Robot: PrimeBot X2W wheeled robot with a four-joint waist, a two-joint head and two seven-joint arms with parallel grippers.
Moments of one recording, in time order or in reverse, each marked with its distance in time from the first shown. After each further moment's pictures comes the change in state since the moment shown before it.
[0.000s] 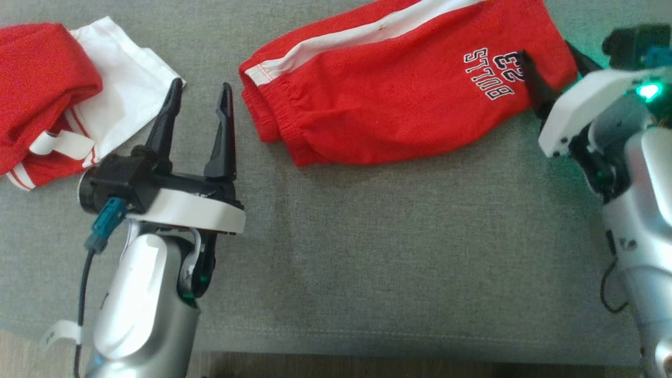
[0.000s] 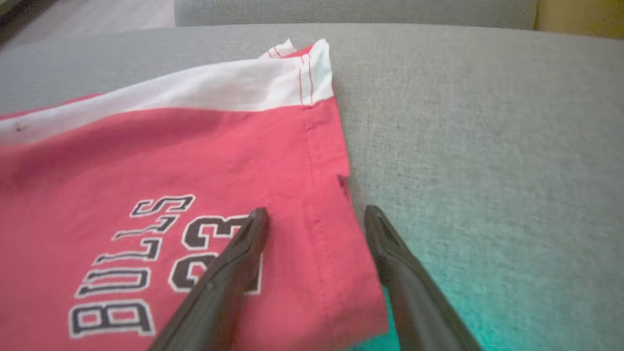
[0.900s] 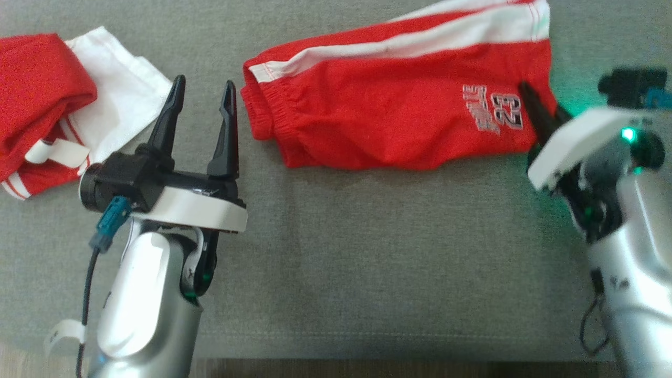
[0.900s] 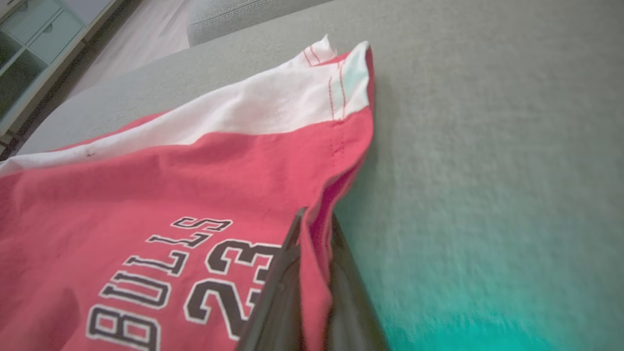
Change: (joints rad) left arm -0.007 -0.020 0.011 0.006 0.032 -0.016 0.000; right arm 0.103 0.045 -0.045 -0.061 0.164 0.000 0.037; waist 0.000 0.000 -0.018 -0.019
